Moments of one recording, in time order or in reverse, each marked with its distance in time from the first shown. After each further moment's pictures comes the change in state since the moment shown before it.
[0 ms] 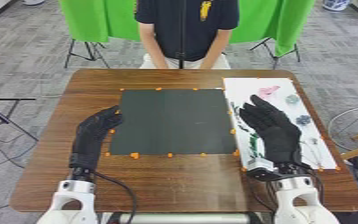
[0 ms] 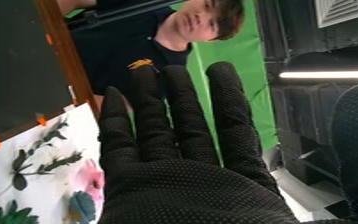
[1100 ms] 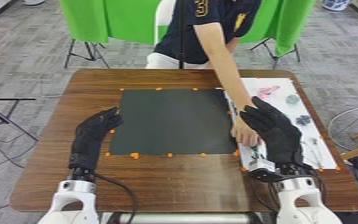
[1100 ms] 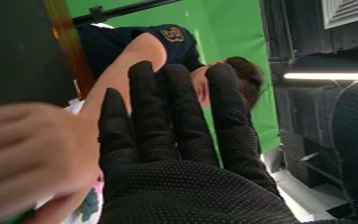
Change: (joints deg) left arm 0.6 -0.7 0.2 -1.6 1.1 3.9 -2.5; right arm -0.1 0.1 0.7 -0.1 -0.4 -0.2 1.0
